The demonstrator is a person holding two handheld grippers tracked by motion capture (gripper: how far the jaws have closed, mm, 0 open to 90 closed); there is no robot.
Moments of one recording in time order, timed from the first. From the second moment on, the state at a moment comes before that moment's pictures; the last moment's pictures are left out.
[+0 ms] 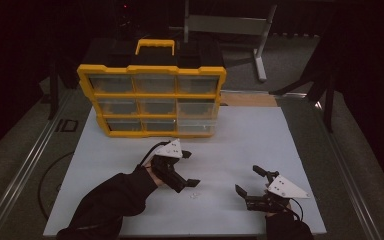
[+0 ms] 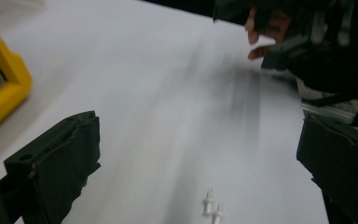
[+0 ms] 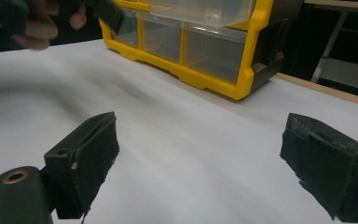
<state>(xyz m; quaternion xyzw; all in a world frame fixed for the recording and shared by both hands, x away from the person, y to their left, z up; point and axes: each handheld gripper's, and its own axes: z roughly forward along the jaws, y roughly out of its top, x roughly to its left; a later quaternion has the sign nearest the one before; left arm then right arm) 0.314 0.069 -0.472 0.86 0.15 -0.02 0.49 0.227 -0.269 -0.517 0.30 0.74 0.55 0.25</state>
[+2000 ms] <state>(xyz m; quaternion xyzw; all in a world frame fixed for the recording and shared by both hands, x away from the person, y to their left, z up) 0.315 0.056 -0.507 0.91 0.11 -0.07 0.40 0.227 -0.268 -0.518 0.30 0.74 0.55 0.24</state>
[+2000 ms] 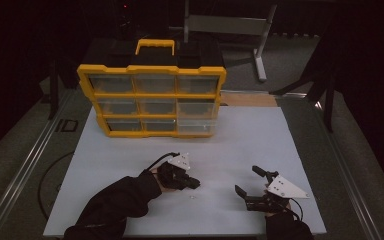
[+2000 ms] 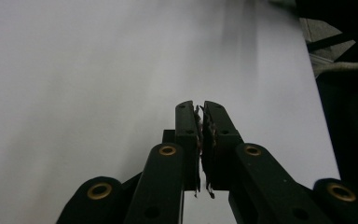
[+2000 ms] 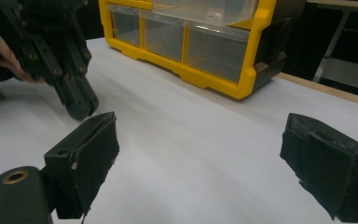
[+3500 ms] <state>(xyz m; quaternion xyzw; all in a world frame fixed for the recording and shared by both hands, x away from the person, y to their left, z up) 0.378 0.078 -0.357 0.86 0.12 0.01 0.50 0.228 -0.268 -0.519 0.30 0.74 0.55 0.24</state>
